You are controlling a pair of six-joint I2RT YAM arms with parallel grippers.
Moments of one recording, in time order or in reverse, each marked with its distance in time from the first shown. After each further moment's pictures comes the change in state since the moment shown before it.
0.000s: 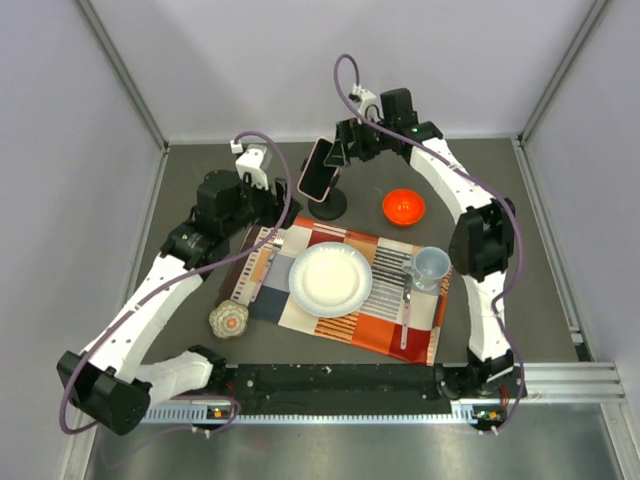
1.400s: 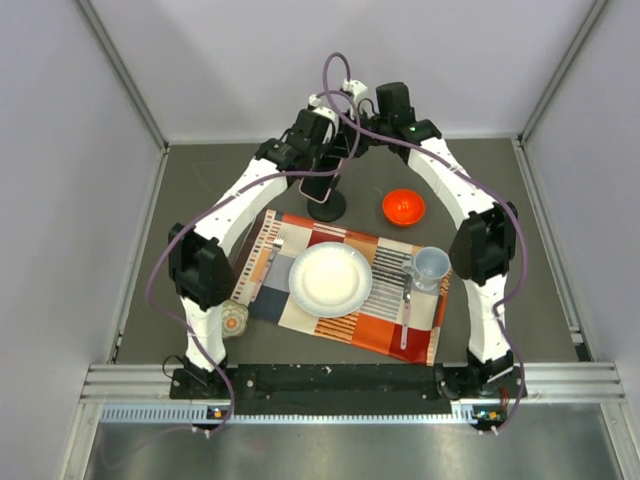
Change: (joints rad) left arm -0.096 0.846 0.825 -0.340 -0.565 0.252; right arm 0.032 -0.035 -0.004 0.039 0.008 -0.091
